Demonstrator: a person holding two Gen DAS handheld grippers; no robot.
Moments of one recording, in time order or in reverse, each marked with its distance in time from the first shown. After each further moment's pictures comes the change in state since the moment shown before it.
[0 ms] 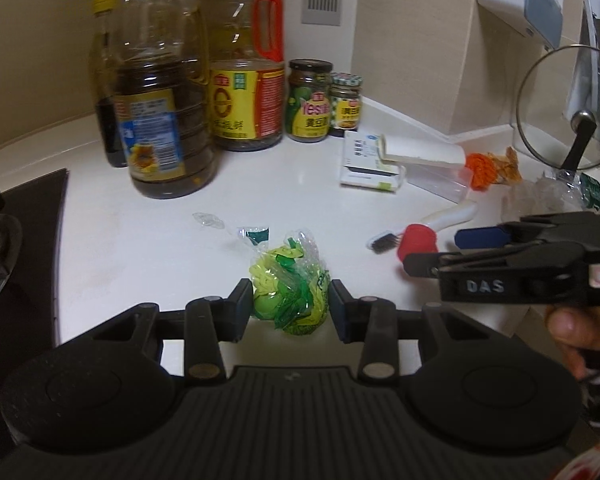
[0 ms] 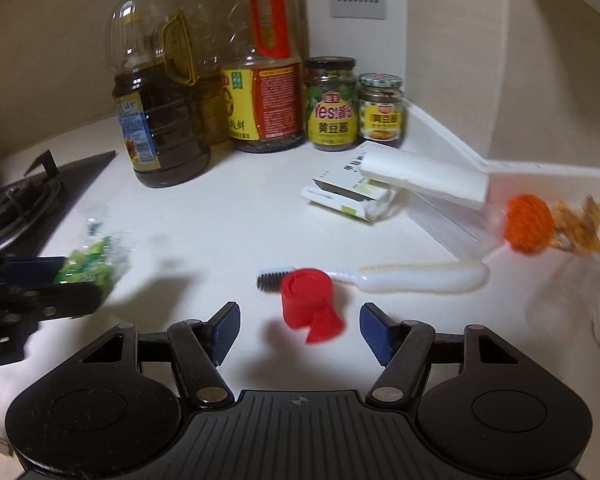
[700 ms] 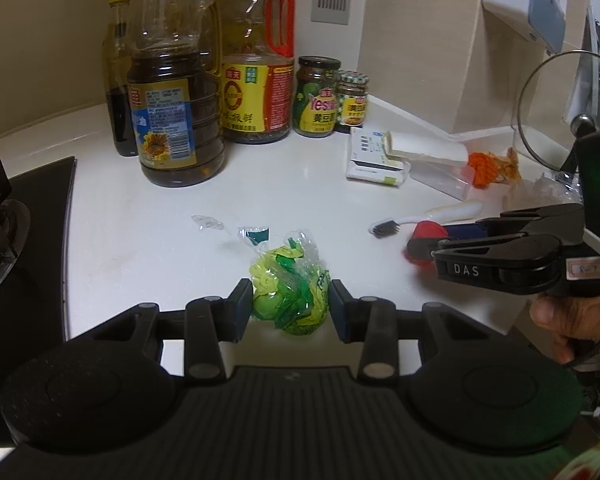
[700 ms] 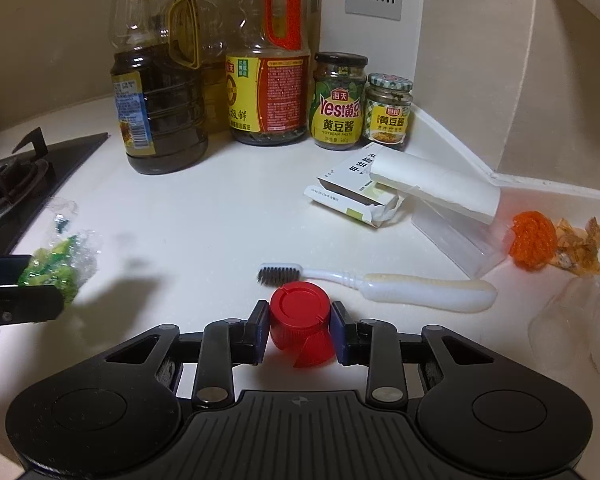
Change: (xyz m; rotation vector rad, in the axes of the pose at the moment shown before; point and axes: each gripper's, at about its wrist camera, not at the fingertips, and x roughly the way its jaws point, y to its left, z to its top) left arm -0.009 0.005 -0.007 -0.016 0.005 -0.014; right arm 0.007 0.014 -0.001 -0.054 0.006 -0.051
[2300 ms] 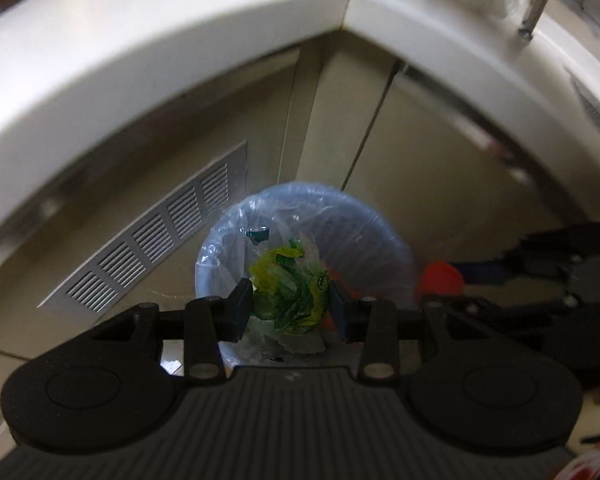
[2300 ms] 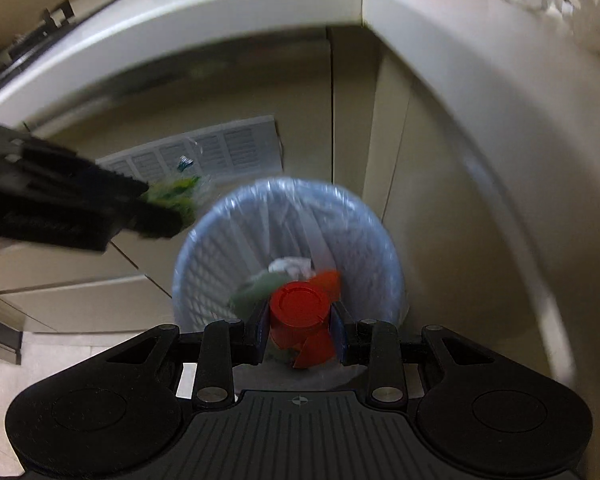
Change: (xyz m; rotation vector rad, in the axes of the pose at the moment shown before) left arm 0.030 -0.114 -0.177 0.196 0.394 -0.256; right arm -0.106 -0.001 -0.253 0.130 0.306 0.031
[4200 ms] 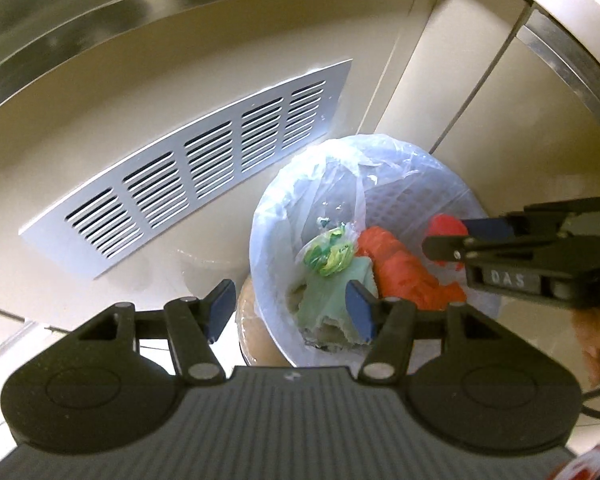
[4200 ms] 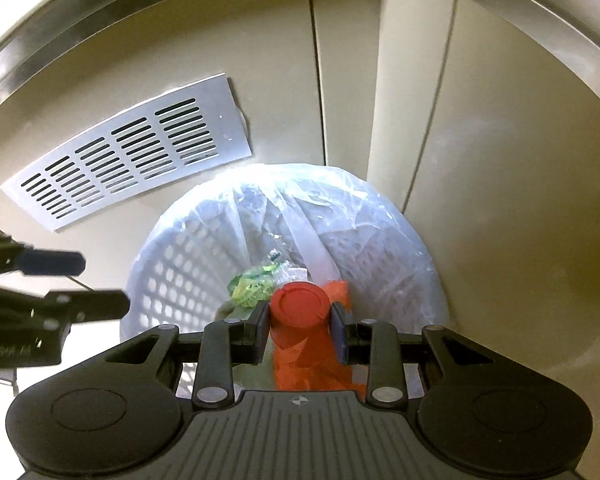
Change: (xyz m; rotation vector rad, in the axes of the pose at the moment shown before) left arm 0.046 0.055 -0.037 -0.146 0.038 0.079; right arm 0.101 -0.015 0.019 0.109 0.043 -0.016
